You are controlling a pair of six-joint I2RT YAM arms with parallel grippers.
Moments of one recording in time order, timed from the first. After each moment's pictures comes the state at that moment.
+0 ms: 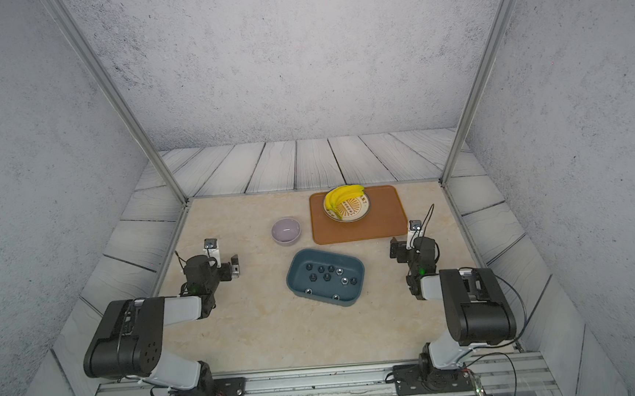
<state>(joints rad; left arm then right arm) -0.02 1.53 0.41 0.68 -0.03 0.07 -0.02 1.57 0.43 0.75 0.02 -0.01</state>
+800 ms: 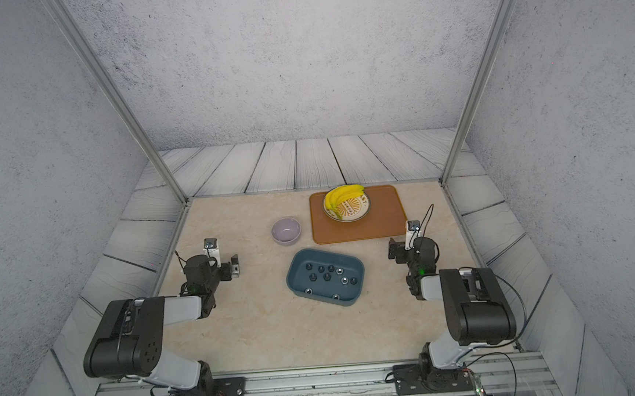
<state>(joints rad) -0.02 1.53 0.41 0.68 -0.03 0.07 -0.02 1.57 0.43 0.75 -0.03 -0.01</state>
